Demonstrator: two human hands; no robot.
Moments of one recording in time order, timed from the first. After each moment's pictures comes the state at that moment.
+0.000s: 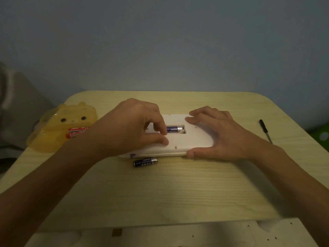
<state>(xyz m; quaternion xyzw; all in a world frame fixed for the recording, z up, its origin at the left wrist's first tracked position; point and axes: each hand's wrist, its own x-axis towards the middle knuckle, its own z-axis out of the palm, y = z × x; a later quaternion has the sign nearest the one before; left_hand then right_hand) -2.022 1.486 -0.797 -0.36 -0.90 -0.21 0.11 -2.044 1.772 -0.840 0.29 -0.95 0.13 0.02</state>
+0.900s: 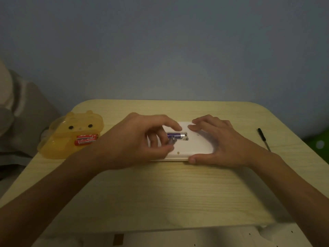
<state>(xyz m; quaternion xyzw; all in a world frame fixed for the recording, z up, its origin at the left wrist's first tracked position) -2.001 1.481 -0.797 -0.34 -0.86 -0.37 0.05 -2.043 1.767 -0.837 0.27 -0.96 0.12 0.01</state>
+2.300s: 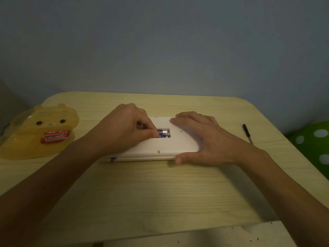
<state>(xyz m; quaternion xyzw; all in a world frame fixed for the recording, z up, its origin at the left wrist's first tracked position) -2.052 1.504 -0.826 -0.25 -0.92 -0.30 0.07 -2.040 1.772 -0.829 0.27 -0.95 0.13 -0.03</state>
